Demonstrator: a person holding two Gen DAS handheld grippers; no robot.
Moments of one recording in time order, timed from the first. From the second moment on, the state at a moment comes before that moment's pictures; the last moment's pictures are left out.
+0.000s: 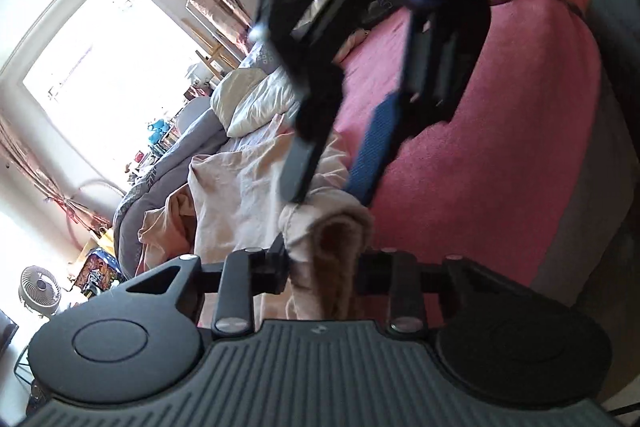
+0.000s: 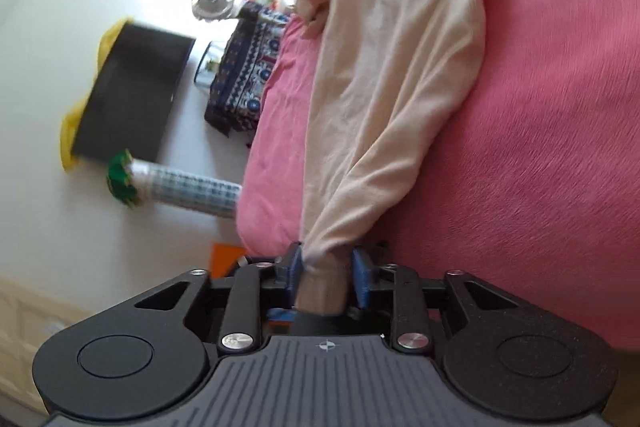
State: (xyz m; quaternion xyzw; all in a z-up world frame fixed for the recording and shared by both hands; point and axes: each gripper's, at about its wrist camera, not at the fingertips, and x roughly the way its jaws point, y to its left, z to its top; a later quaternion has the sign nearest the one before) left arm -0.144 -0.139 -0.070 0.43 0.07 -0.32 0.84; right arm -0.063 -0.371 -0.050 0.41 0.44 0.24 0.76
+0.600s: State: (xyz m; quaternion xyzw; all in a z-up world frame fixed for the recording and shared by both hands) left arm -0.080 -0.072 0.035 0.30 0.05 -0.26 0.92; right arm -0.030 -0.263 -0.076 -0.50 0.10 0.12 0.85
